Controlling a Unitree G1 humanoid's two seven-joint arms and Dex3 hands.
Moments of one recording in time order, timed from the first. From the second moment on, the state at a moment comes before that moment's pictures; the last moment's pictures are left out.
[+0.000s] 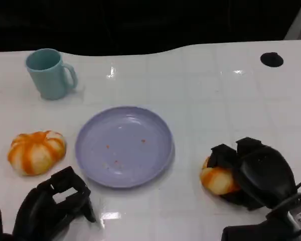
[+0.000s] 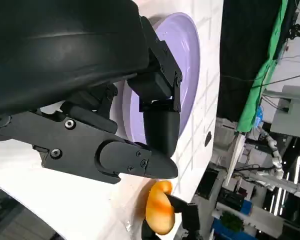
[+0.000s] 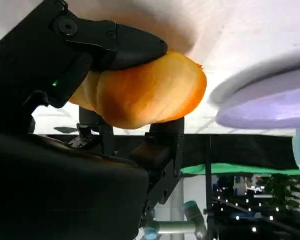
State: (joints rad) left arm -0.09 0.05 0.21 0.69 -0.40 -0.30 -0.71; right arm -0.31 -0.34 0.51 0.54 -0.96 -0.32 -0.59
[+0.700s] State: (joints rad) left arm -0.09 0.05 0.21 0.68 -0.40 -0.31 -0.71; right arm -0.48 -0.11 0.50 0.64 -0.84 -0.45 -0.63
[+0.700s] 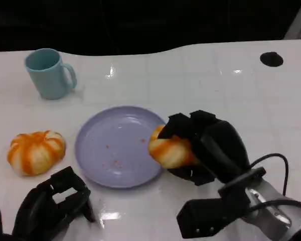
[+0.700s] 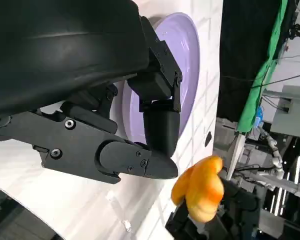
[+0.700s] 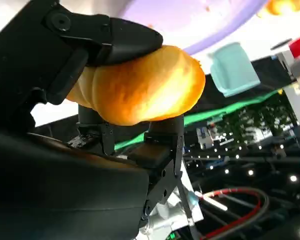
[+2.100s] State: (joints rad) left arm -0.08 0.05 0.21 0.67 -0.40 -0.30 -0.71; right arm -0.76 0.00 0.57 1.05 -0.72 -0.56 -0.35
